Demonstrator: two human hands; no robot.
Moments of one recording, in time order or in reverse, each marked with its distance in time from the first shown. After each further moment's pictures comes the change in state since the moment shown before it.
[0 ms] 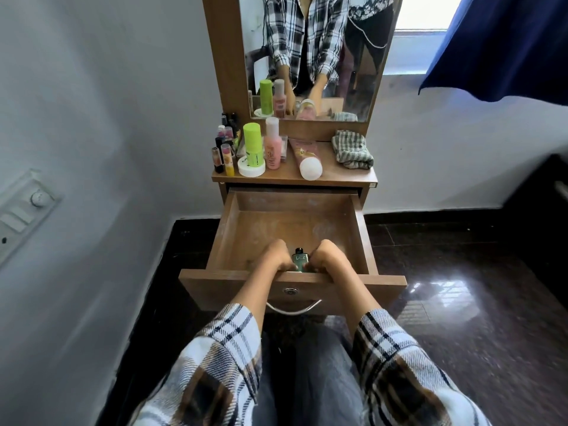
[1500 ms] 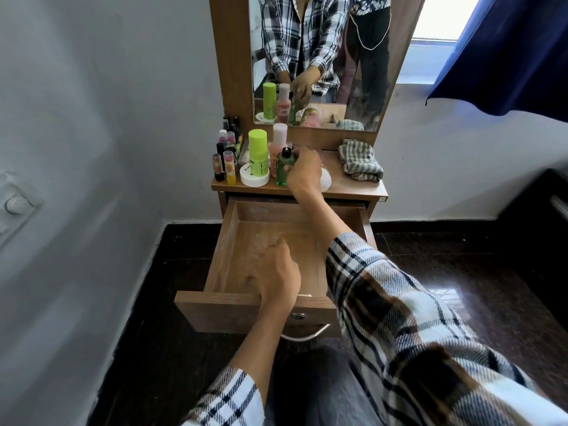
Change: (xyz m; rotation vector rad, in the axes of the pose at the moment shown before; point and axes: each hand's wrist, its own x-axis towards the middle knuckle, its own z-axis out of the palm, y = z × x) left_hand -0.020 0.000 0.006 0.054 0.690 0.147; right_hand 0.034 -0.144 -0.076 0.320 0.665 -0.426
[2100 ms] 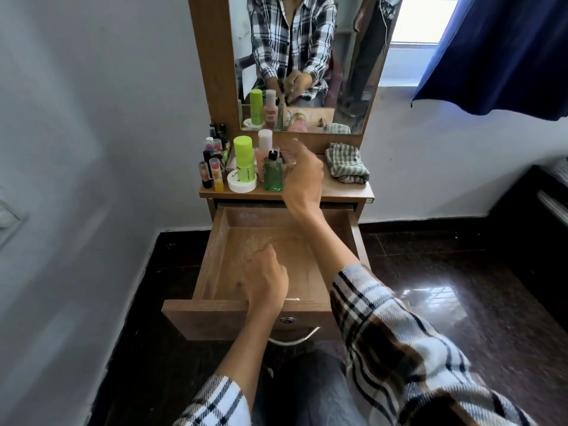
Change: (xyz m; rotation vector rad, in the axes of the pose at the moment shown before) left_hand 0.001 0.002 -0.001 -0.014 -0.038 -0.058; right_hand -0.026 0.007 -0.024 0.132 0.231 -0.172
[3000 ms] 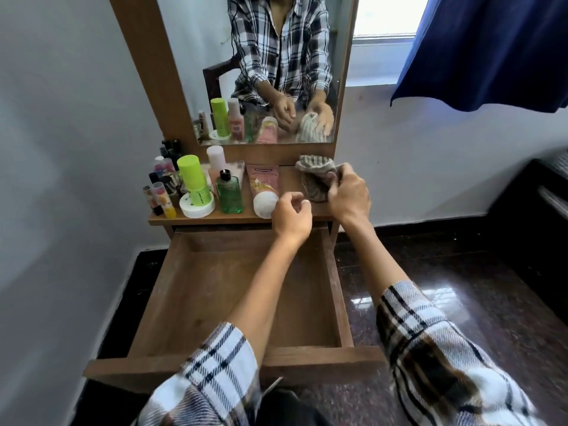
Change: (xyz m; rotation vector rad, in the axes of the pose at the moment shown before) left_hand 0.103 0.142 0.026 -0.718 -0.041 0.001; right_hand 0.079 0.135 -0.068 -0.243 -0.024 0.104
